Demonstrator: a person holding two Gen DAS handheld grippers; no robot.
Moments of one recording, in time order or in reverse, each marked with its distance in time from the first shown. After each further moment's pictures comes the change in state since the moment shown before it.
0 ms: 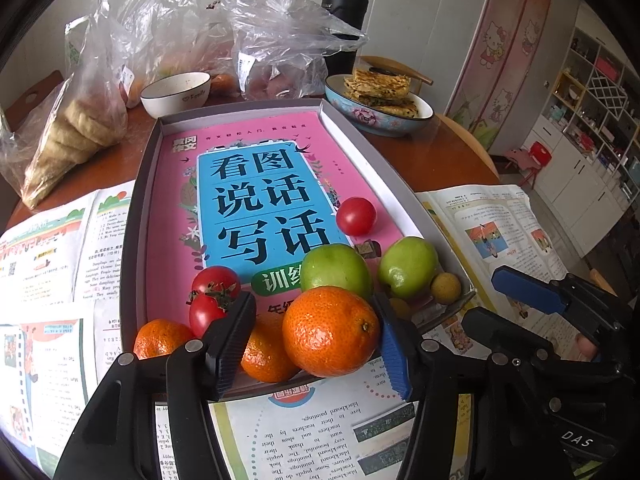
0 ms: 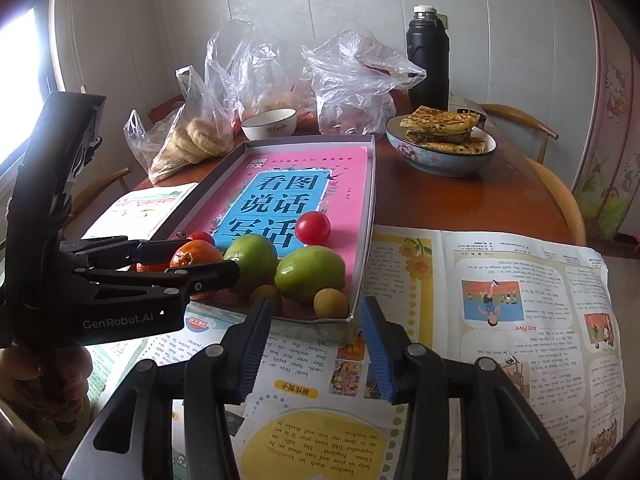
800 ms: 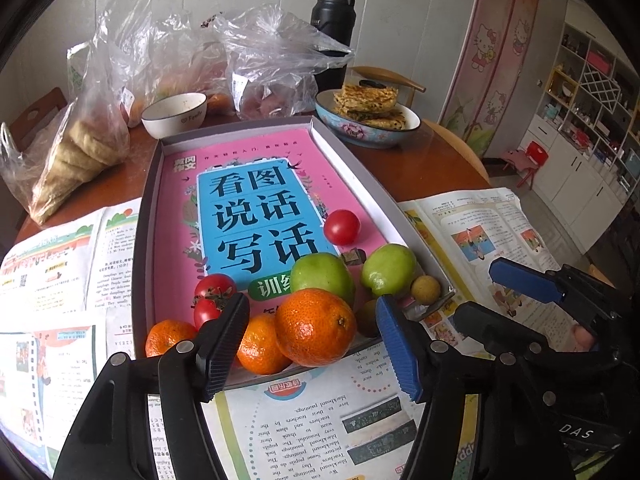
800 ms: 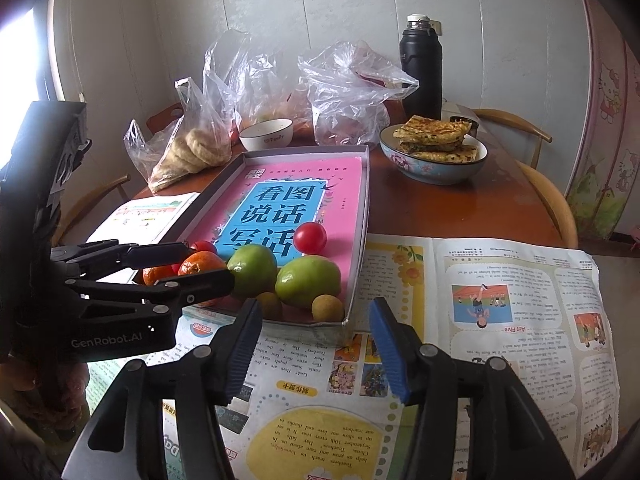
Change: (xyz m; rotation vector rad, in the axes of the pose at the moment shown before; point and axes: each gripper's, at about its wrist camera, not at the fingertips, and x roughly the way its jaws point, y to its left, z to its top) left arm -0.024 -0.010 0.000 0.031 -0.048 0.008; right arm -0.015 0.001 0.003 0.011 -0.029 -0.016
